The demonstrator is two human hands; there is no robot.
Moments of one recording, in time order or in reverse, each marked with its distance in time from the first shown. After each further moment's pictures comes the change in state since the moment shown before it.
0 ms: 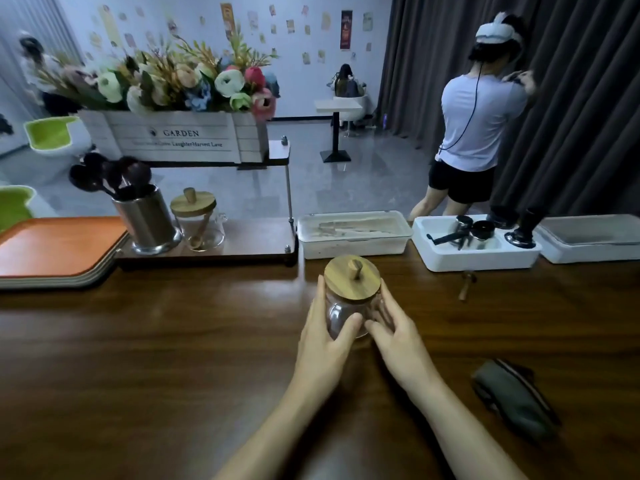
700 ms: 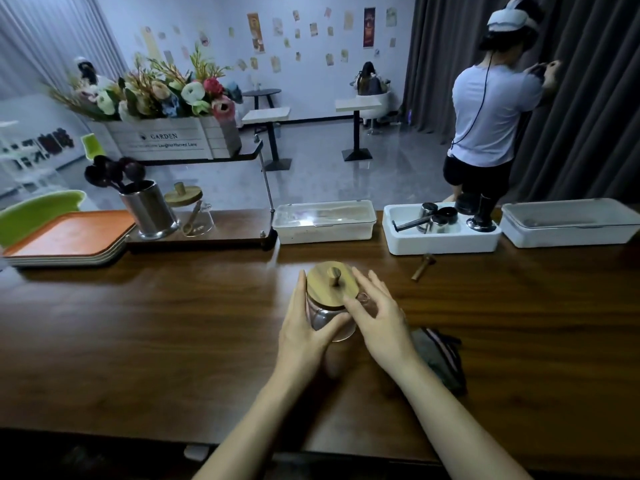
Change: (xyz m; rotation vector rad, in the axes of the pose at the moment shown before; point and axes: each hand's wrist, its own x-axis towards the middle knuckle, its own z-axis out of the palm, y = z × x) left_hand -0.061 0.034 0.078 0.218 0.146 -0.002; right_hand -0.039 0.009 -0.094 -0.131 -0.026 -0.134
